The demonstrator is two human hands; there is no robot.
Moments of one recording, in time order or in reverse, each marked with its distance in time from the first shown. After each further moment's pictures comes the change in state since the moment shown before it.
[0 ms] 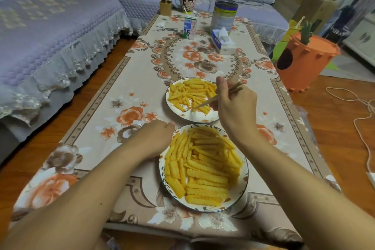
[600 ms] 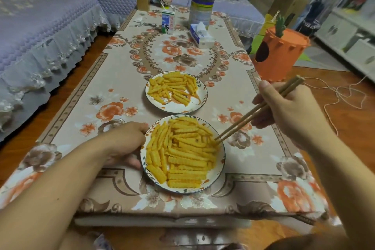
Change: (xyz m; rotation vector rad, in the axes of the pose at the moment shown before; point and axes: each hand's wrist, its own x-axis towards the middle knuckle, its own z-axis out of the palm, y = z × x) left_hand -0.022 -0.012 -0.001 -0.333 -0.269 -0.123; right_hand -0.033 -0.025 -0.151 -0.092 -0.178 0.251
